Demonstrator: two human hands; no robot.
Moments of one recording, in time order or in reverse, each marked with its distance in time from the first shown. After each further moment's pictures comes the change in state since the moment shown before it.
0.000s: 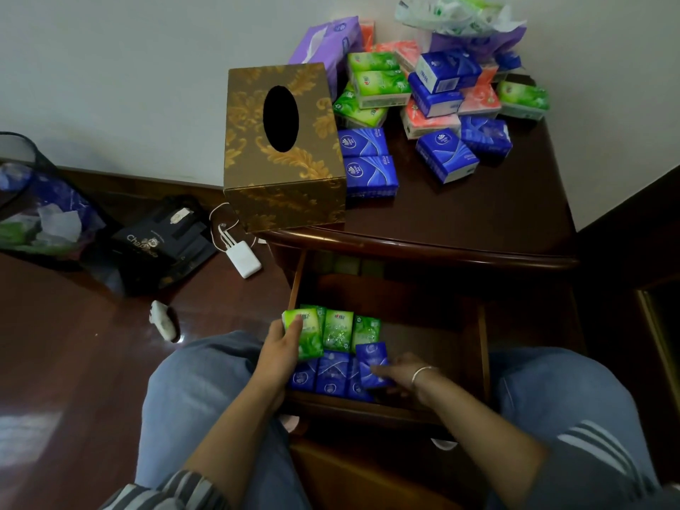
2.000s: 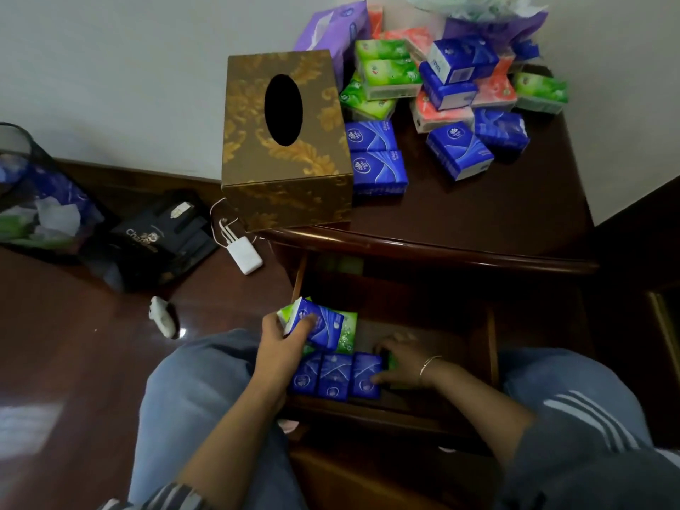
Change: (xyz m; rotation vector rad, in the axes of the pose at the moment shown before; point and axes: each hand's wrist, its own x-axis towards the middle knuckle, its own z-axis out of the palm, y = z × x) left_hand 0.004 0.002 0.002 -0.077 0.069 0.035; right_hand 0.060 0.003 -0.018 -0.873 0.015 -0.478
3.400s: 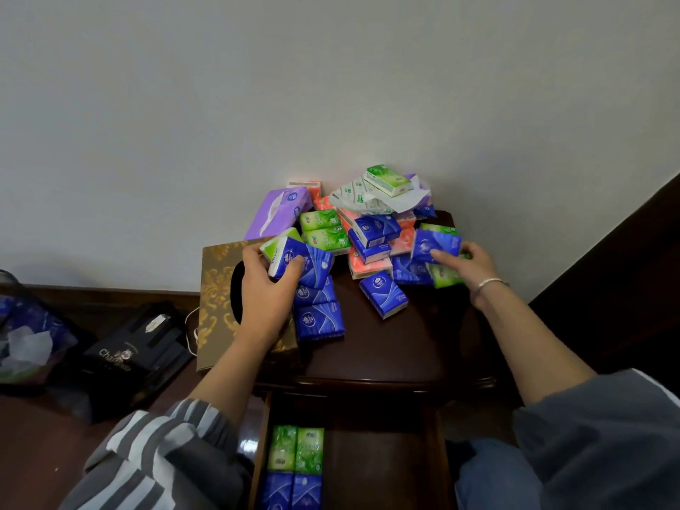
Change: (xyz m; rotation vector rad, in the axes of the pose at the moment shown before) left_hand 0.002 0.274 0.088 0.012 -0.032 0.730; right_hand -0.084 0.058 -0.352 1.284 0.954 0.189
